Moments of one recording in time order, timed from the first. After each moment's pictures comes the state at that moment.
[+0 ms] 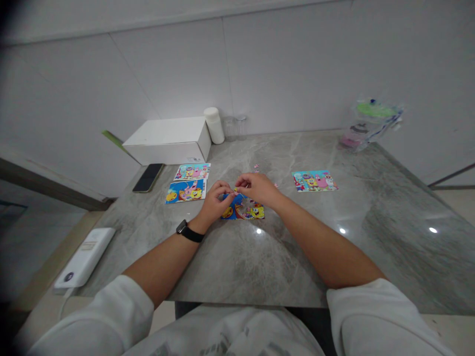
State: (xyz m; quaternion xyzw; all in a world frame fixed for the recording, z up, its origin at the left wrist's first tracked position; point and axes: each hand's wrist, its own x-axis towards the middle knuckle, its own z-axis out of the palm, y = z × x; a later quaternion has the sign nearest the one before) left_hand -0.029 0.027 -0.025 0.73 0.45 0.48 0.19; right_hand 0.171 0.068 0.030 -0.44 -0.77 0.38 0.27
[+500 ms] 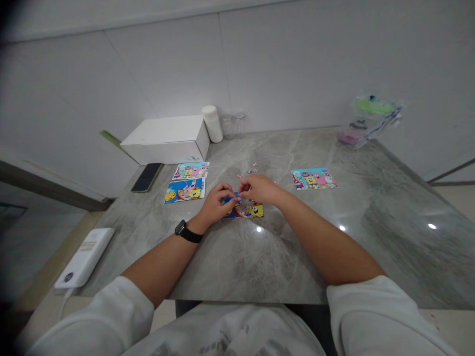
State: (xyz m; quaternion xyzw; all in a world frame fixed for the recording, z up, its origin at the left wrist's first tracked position) left_hand -0.033 0.023 -0.026 0.79 0.43 0.40 0.18; right_hand 0.180 0.071 0.037 -0.44 -0.82 0.36 0.13
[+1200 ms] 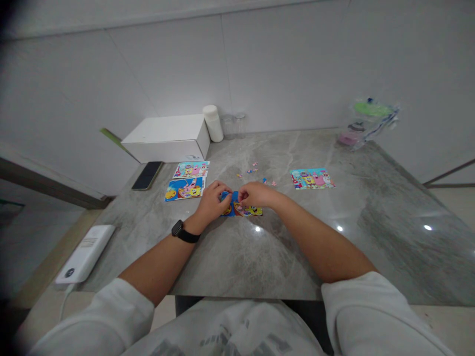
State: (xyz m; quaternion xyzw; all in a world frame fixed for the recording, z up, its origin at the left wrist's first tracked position) left_hand -0.035 0.016 -0.016 0.77 0.52 0.35 0.10; right_hand 0.176 0.066 0.024 -0.43 -0.84 0.34 0.01
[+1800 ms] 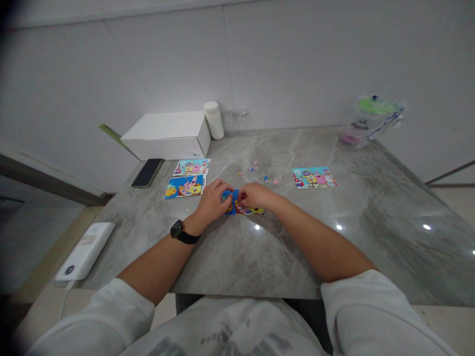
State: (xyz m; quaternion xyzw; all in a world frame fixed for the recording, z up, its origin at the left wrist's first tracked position) left_hand -0.035 0.010 -0.011 0.79 0.52 0.31 0.08; right_hand 0.164 0.065 0.009 -0.44 -0.85 0.29 0.00
